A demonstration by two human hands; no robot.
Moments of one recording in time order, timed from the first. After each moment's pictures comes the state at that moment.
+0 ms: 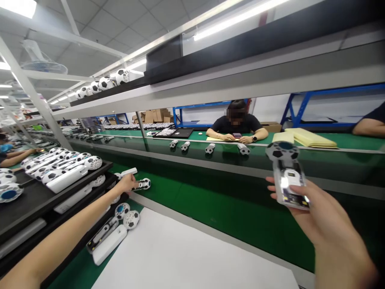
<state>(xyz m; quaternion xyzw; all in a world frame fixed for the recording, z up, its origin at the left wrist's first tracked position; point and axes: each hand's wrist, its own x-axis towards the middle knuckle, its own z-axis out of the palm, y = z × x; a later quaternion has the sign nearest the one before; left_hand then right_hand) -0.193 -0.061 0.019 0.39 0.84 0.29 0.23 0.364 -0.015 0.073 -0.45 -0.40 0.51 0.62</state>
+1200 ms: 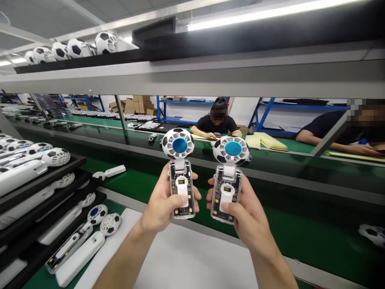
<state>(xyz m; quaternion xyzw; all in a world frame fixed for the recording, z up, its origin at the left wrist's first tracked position) 0.070 -0.113 0.098 0.52 0.22 0.60 0.57 0.262 -0.089 0.092 -0.28 -0.57 0.56 0.53</state>
